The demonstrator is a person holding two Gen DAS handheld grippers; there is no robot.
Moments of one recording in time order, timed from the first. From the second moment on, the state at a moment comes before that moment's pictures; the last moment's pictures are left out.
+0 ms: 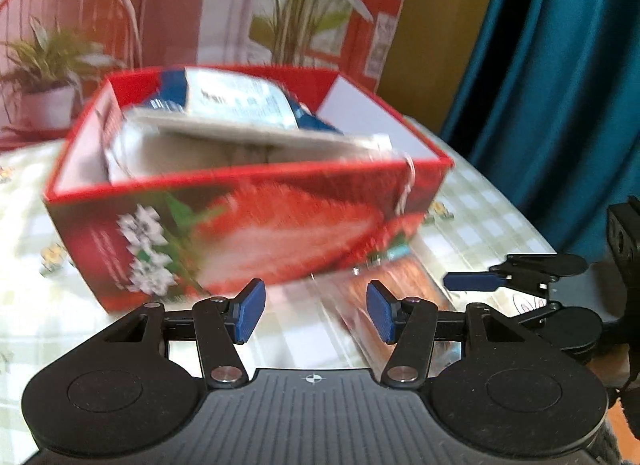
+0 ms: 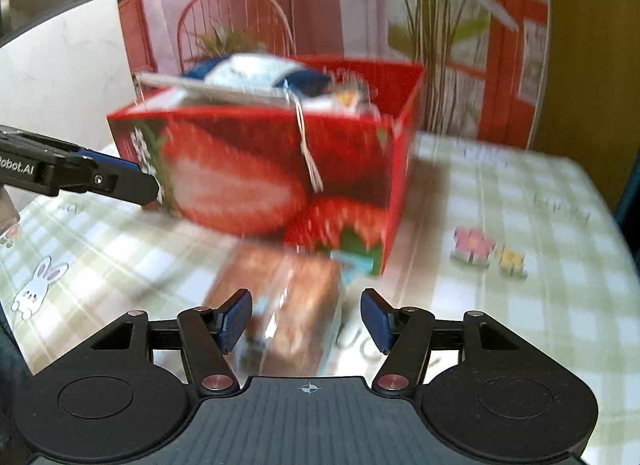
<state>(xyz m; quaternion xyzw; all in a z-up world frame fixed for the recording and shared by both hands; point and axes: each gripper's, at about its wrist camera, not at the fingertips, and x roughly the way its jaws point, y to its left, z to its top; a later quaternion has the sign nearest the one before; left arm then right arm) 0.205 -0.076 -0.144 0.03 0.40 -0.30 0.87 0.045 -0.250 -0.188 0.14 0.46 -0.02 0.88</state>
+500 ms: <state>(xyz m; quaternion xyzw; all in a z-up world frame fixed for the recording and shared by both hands) 0.195 -0.028 -0.188 -0.05 0.46 -0.29 0.84 0.061 -0.197 -0.201 0.19 0.44 0.07 0.87</state>
